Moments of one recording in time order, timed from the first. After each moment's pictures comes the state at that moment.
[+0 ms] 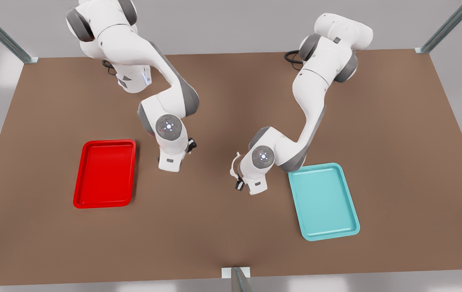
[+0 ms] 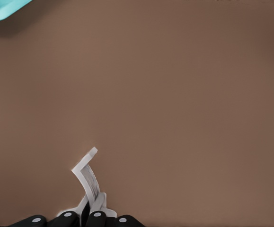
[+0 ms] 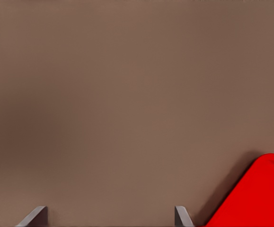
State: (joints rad) left arm -0.51 0.92 -0.20 -0.99 -0.02 1.96 -1.78; right arm 0.65 0.44 -0.11 -1.47 0.01 1.78 -0.06
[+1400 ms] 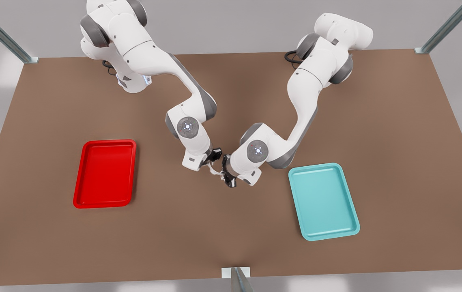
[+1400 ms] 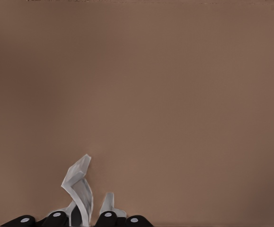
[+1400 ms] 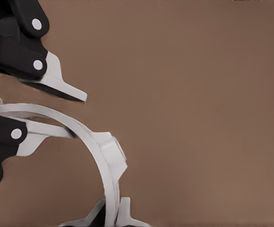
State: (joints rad) left arm -0.51 0.95 -0.27 -0.96 -0.09 2.06 -2.36; right arm 0.74 0.51 -0.11 -1.65 0.19 2.25 0.20
